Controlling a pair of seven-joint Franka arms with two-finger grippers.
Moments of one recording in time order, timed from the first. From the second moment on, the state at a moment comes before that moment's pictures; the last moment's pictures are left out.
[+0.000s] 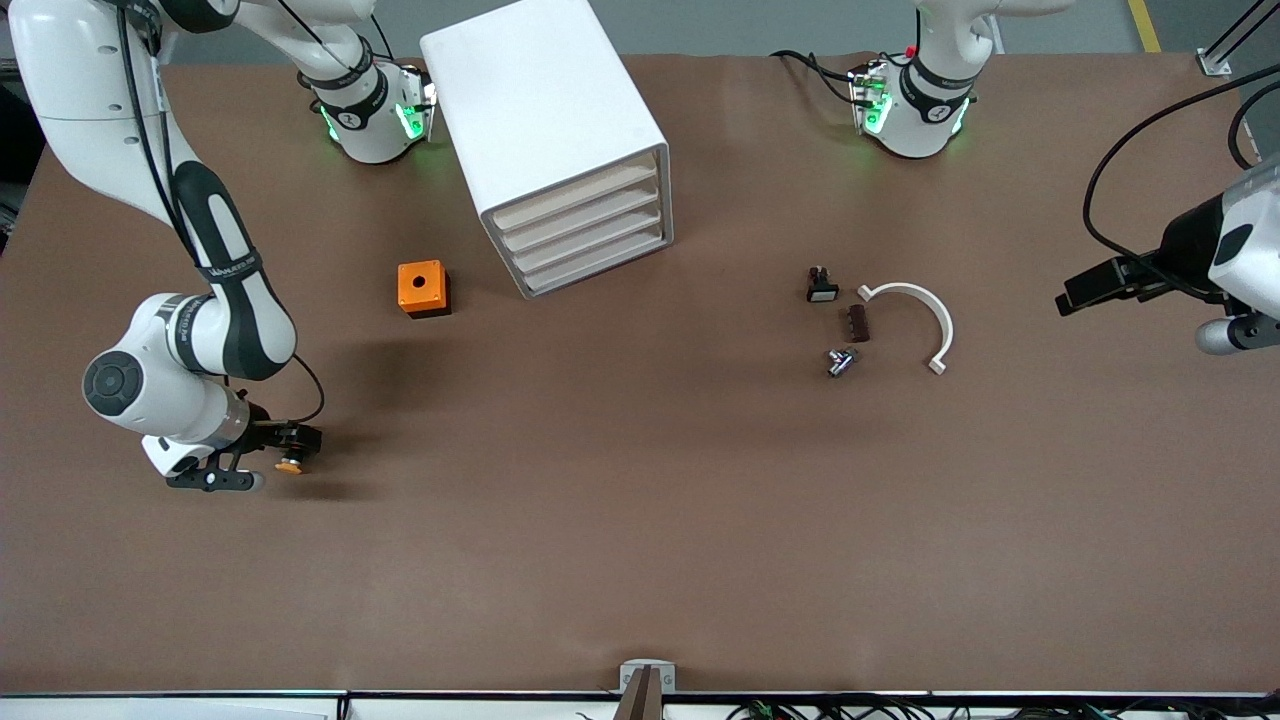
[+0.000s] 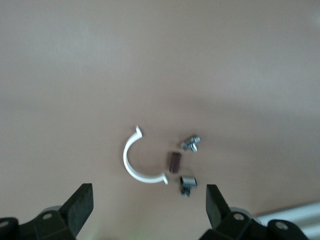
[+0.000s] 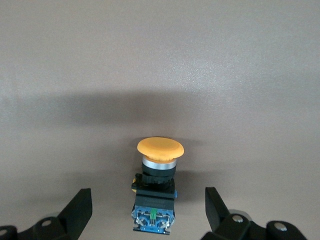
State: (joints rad) left arm -0.07 0.11 0.02 -1.51 -0.09 1.59 -0.23; right arm -0.03 0.58 -0.05 -1.85 0.06 2.42 -0.07
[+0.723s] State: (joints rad) left arm -0.03 -0.01 -0.03 -1.66 -0.06 1.71 -0.22; right arm -0.01 0.38 -0.05 -1.73 0.06 1.98 -0.06
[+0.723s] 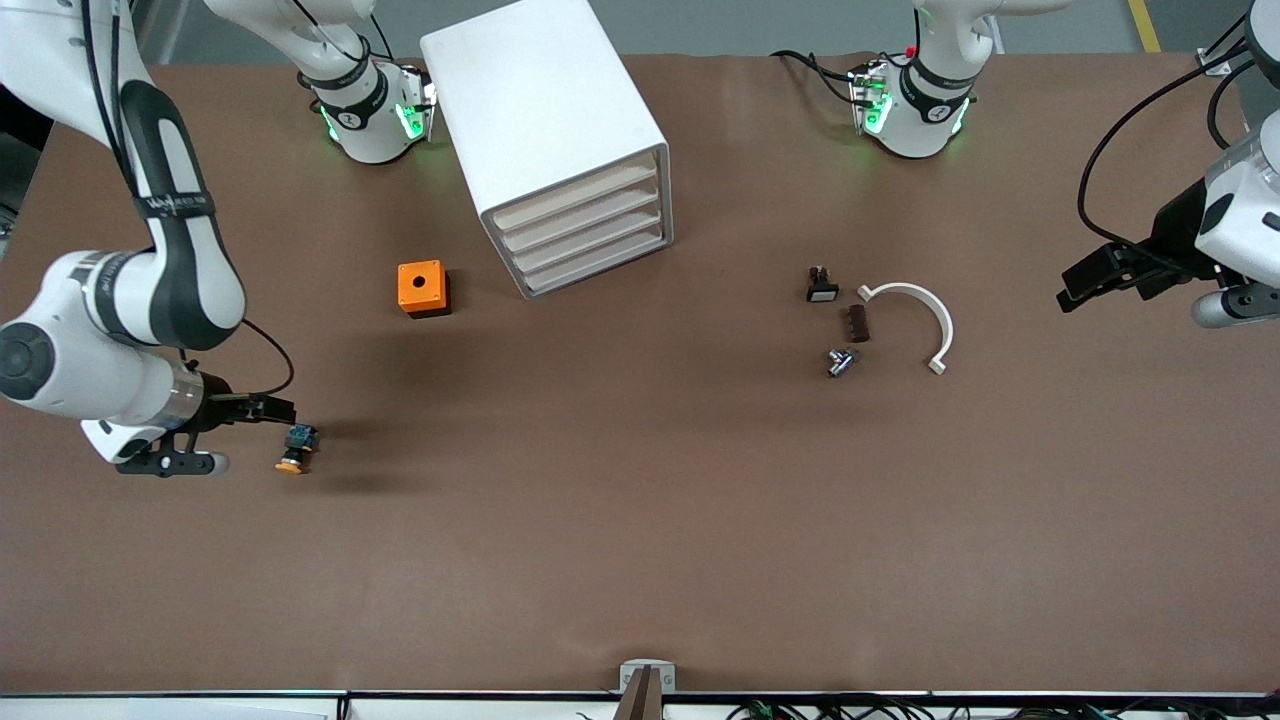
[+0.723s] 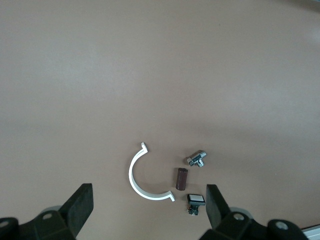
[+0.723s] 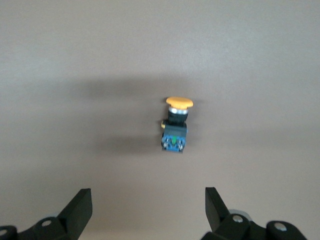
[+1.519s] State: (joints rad) left arm -0.03 -0.02 -0.04 -1.60 -0.06 1.72 -0.22; right arm -0.01 0.17 -0.05 -1.50 0.04 1.52 0.00
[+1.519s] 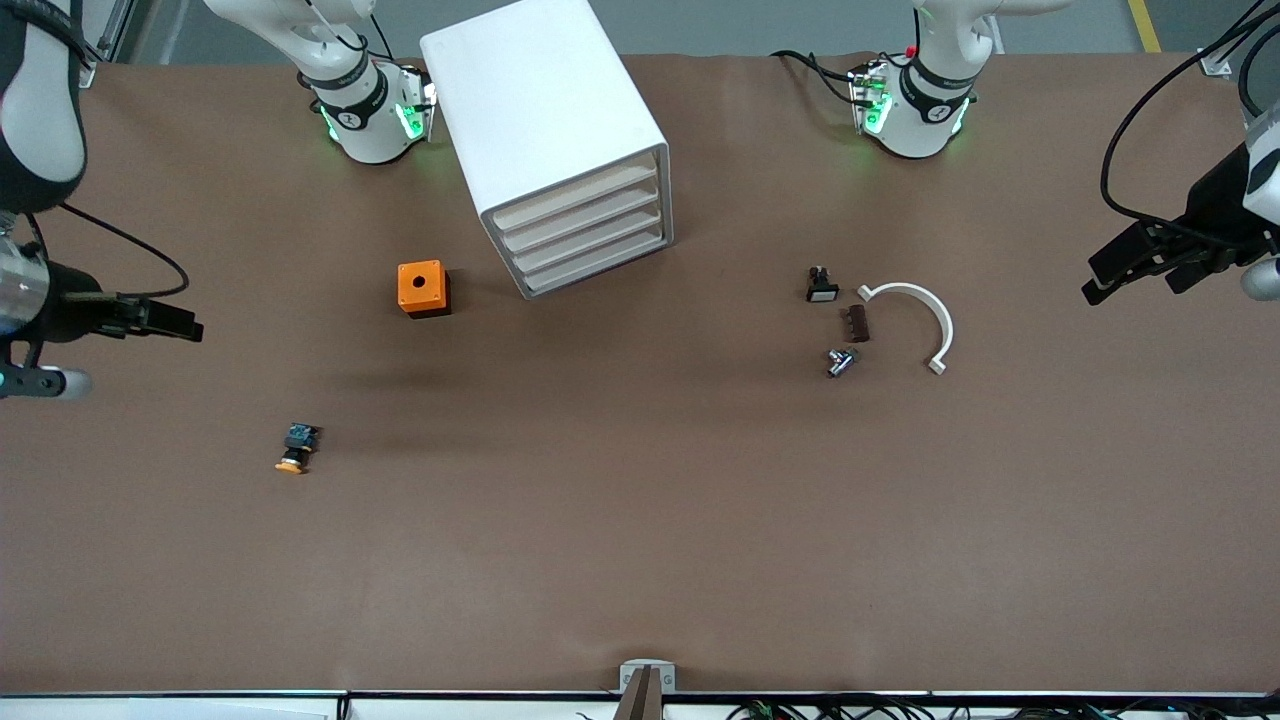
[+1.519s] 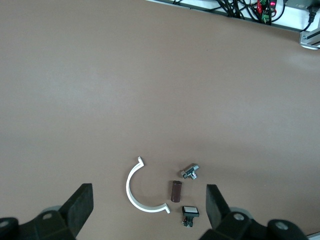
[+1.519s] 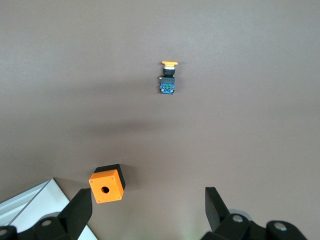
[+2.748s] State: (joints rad) left arm -0.03 -0.02 -0.04 -1.60 -0.05 1.70 -0.12; right arm -0.01 0.15 -0.05 -1.46 0.03 1.50 0.00
